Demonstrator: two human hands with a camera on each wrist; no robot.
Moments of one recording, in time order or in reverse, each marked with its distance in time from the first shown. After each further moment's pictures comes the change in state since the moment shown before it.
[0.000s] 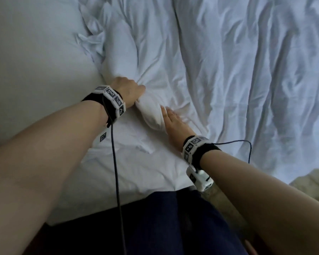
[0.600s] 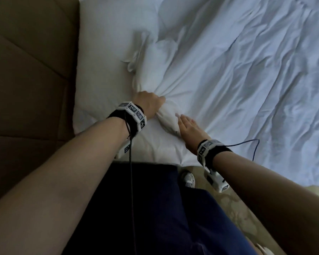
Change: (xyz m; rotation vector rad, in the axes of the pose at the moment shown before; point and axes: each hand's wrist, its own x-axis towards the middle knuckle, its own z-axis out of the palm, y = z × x) left_hand -0.232 0.086 -0.010 -0.337 0.142 -0.309; right_hand -0.140 -0.076 -0.027 -0.302 -0.072 -0.320
